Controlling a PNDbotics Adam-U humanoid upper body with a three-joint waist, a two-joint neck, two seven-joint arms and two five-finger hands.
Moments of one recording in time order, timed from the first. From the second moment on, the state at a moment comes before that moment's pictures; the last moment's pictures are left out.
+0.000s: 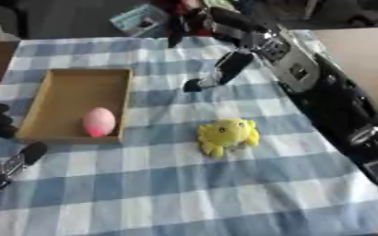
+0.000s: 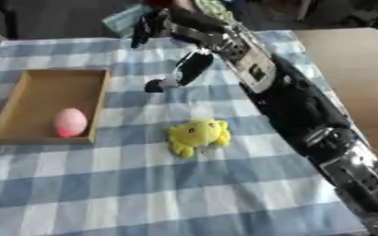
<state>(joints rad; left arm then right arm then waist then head) -0.24 0.27 -0.09 -1.87 -0.13 0.00 0.01 -0.90 -0.57 0.35 -1.31 0.29 -0.57 0.39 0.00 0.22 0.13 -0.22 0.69</state>
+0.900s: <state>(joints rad) -0.24 0.28 -0.09 -1.87 -0.13 0.00 0.01 -0.70 -0.69 0.38 -1.54 0.22 -0.54 0.47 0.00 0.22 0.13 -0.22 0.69</state>
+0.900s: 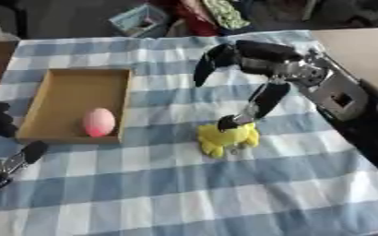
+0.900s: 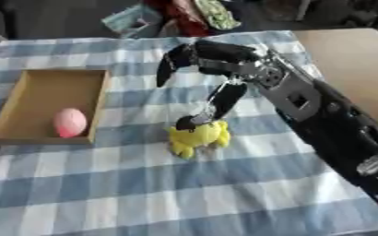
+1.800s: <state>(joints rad) -0.24 0.28 -0.09 -1.87 -0.13 0.00 0.01 -0.64 -0.65 0.37 -1.43 0.59 -0.66 0.33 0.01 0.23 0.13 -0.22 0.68</state>
